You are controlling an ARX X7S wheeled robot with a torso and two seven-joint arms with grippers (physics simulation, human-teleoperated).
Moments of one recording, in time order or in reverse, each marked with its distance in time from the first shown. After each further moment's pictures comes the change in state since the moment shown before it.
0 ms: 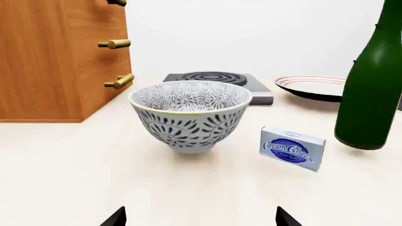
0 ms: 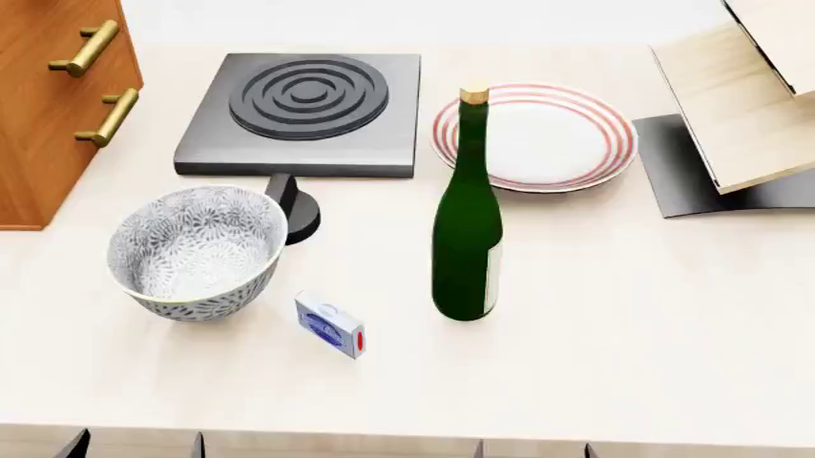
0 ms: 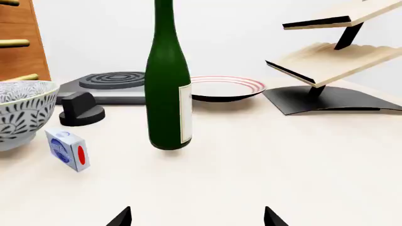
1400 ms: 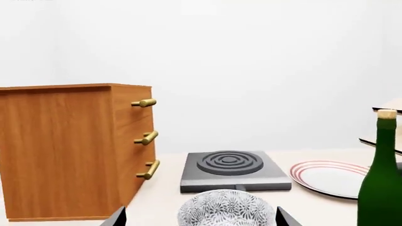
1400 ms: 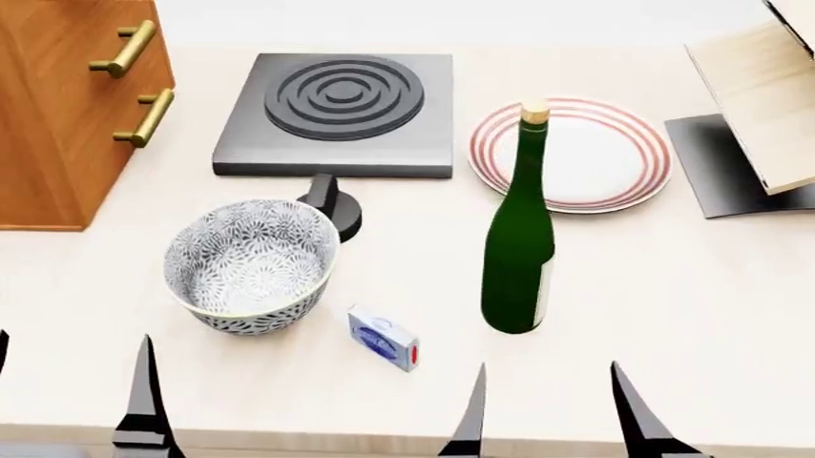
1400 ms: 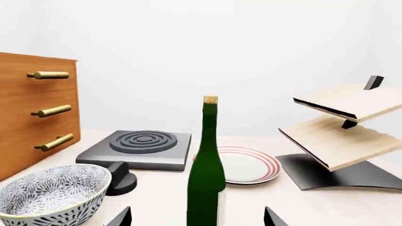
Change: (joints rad) left arm 0.006 -0.124 0.114 0.562 -0.051 -0.301 -0.166; right arm -0.020 0.140 -0.097 -0.585 0.094 0.382 0.129
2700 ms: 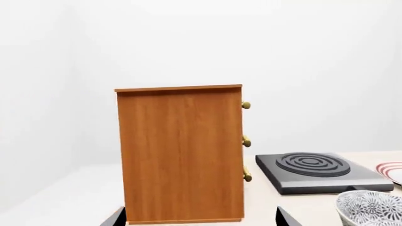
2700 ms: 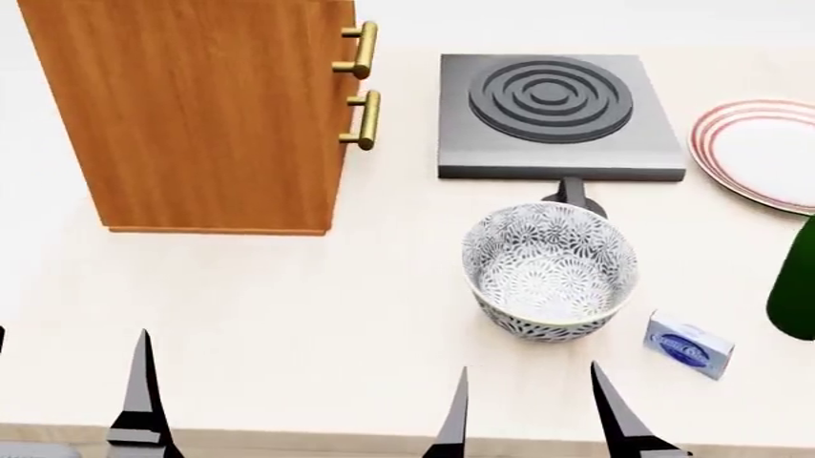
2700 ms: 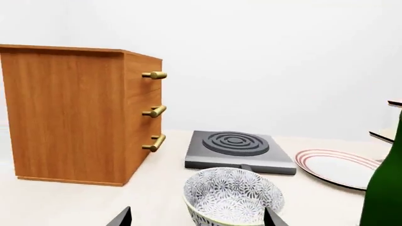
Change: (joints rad) left arm -0.009 -0.058 0.035 0.036 -0.050 -0.019 -0.055; right arm 0.016 0.043 -0.064 0.031 0.028 -0.020 0.048
